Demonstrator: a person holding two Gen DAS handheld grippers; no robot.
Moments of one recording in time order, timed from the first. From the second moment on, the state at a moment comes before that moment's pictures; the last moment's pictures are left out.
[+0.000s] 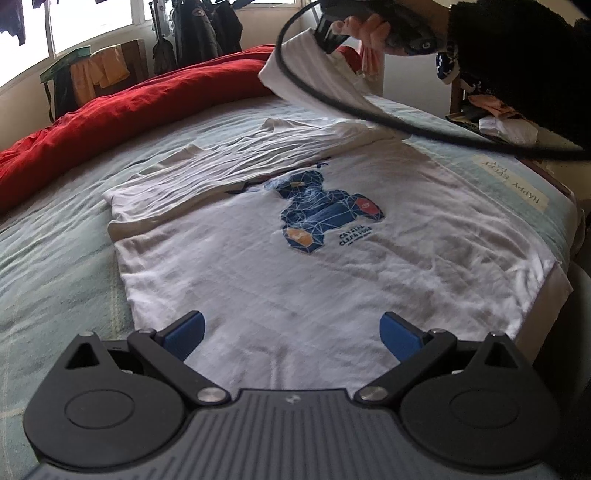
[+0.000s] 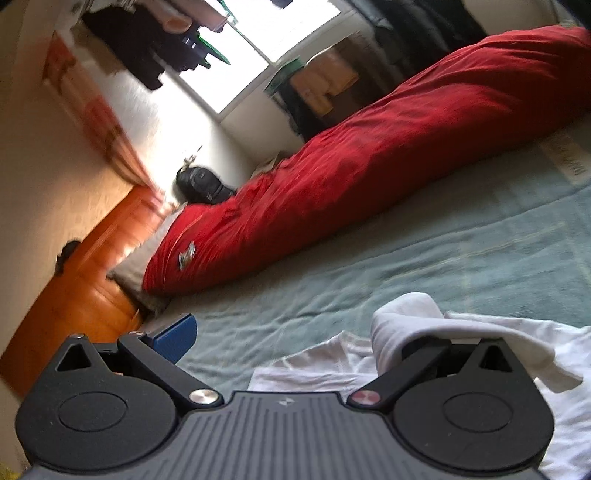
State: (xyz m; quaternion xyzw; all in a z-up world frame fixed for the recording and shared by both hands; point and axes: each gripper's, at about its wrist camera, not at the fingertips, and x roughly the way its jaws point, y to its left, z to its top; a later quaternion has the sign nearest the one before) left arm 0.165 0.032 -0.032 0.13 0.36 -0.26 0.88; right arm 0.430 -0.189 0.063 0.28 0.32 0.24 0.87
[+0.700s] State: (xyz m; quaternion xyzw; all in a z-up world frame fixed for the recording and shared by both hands) left arm 0.154 0.041 -0.046 0.12 0.37 -0.26 0.88; right arm 0.425 -0.028 -0.026 -0.10 0.53 0.25 0.80
